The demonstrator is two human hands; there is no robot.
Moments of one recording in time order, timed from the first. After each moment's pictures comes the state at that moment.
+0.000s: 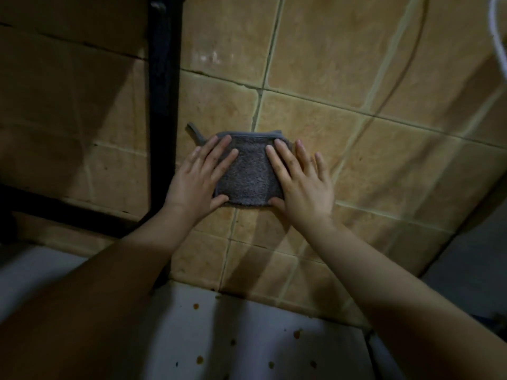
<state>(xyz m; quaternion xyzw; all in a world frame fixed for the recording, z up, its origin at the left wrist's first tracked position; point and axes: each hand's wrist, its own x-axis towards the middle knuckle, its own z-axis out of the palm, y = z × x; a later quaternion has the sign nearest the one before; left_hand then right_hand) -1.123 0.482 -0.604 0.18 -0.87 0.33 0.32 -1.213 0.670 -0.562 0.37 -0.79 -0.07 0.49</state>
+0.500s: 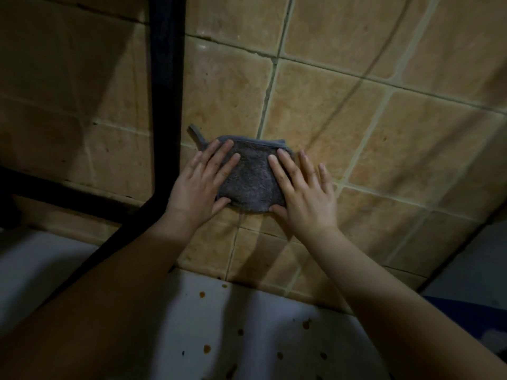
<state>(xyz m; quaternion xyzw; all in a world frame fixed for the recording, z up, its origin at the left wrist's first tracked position) -1.122 0.474 -0.651 0.17 -0.87 0.33 0.33 -1.216 0.667 -0.615 0.38 -0.78 -0.06 0.50</state>
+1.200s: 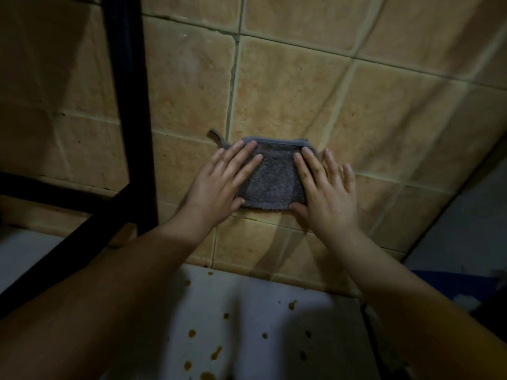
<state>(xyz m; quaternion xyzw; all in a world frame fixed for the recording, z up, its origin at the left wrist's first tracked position) -1.144 0.541 -0.648 0.09 -0.86 0.35 0.35 -1.241 0.739 -0.630 0.33 -0.80 -0.06 0.49</state>
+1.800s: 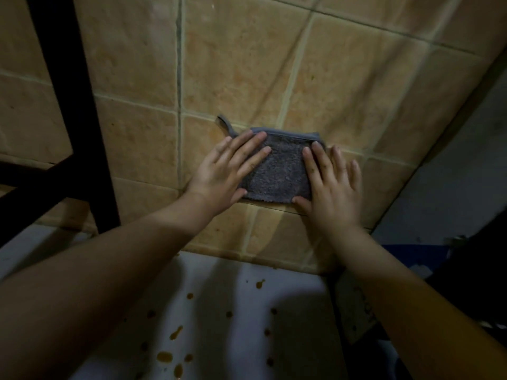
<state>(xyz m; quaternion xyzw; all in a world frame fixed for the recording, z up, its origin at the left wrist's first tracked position) -1.183 0.600 -0.666 0.03 -0.84 0.38 0.39 -1.270 0.812 -0.656 0.32 -0.83 -0.03 0.46</state>
